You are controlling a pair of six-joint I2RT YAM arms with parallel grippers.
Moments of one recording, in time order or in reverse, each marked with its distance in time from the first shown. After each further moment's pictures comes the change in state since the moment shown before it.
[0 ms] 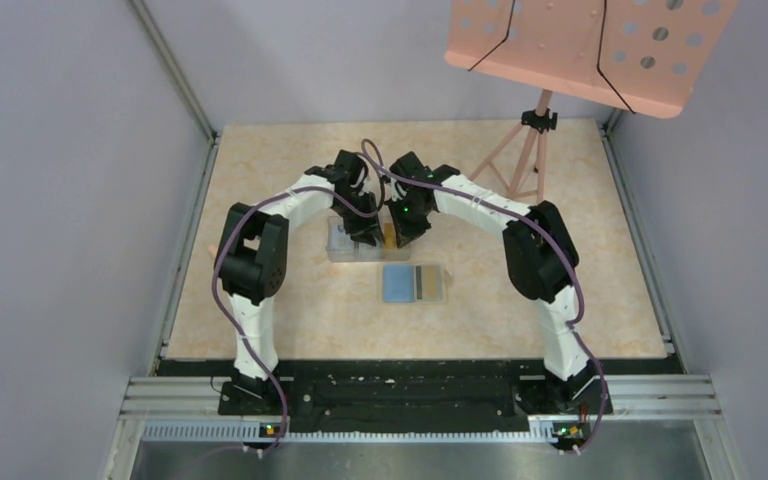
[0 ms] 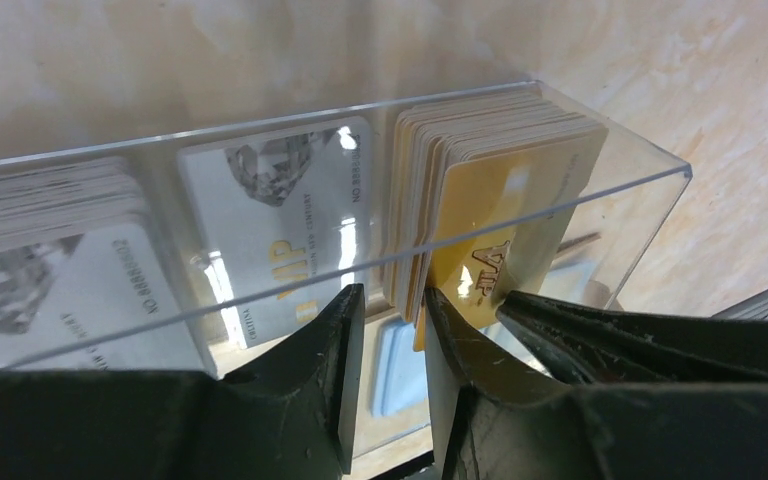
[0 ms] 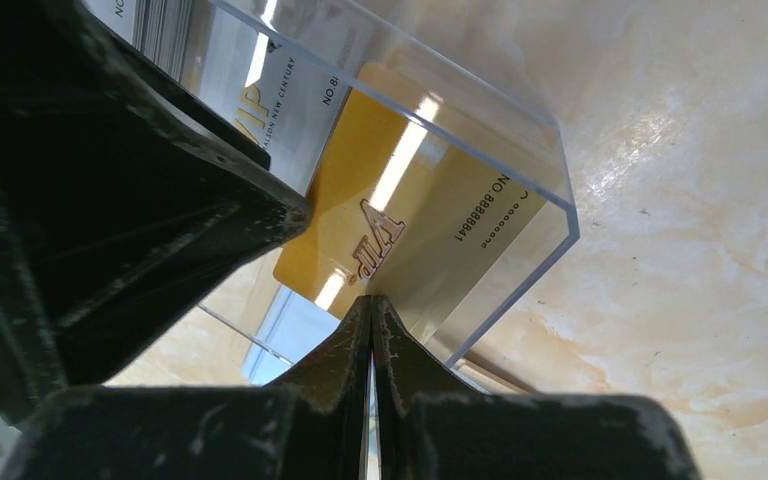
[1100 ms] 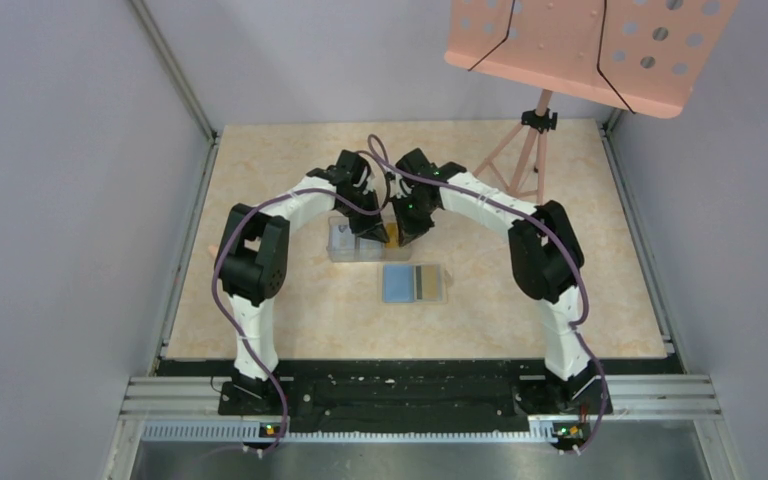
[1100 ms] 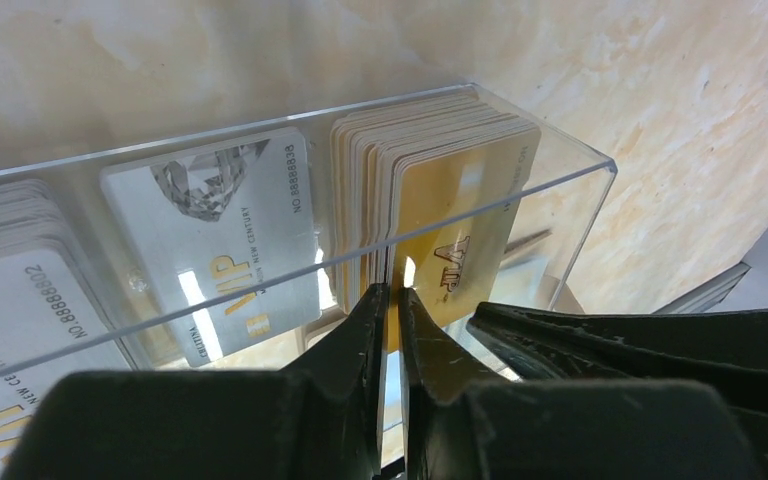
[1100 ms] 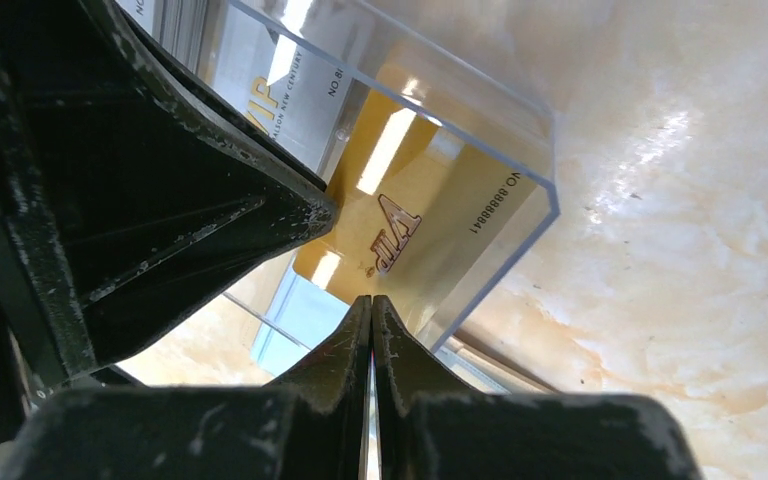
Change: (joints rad) left arm -0.019 0.005 -0.017 0.071 0.060 -0.048; right arm -0.019 -0.019 -0.014 -0.001 -0.047 0.008
